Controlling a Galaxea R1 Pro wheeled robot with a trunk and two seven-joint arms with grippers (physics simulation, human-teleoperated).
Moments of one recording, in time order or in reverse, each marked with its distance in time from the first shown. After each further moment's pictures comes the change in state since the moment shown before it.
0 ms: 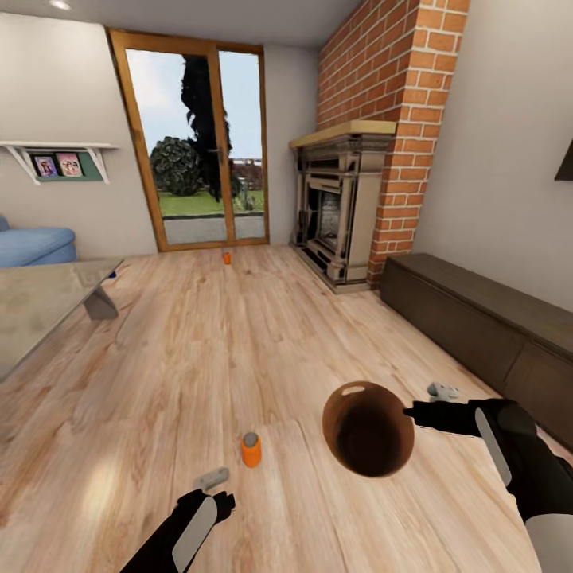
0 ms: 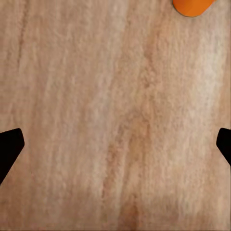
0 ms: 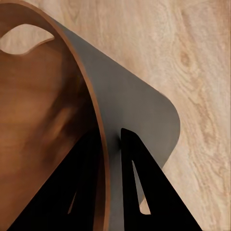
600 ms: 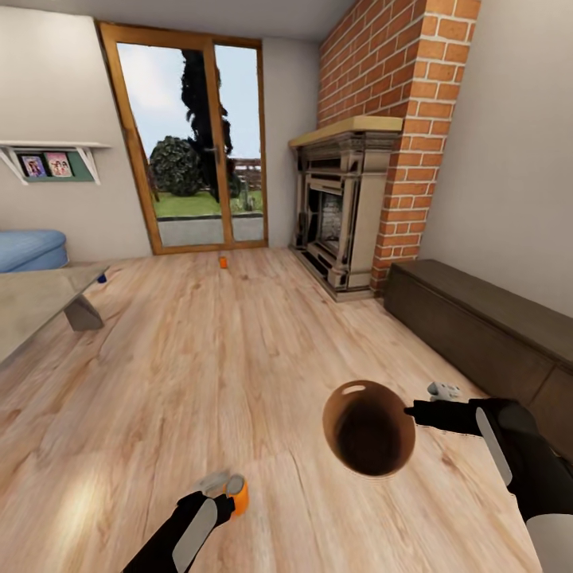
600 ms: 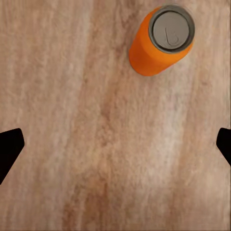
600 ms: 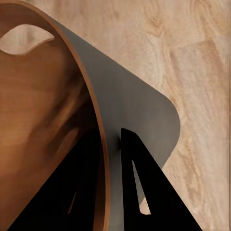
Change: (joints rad) left arm 0.000 -0.001 0.000 0.014 0.001 0.002 -0.001; right arm 0.000 -0.002 -0.002 -0.009 0.007 -0.001 0.002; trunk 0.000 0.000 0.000
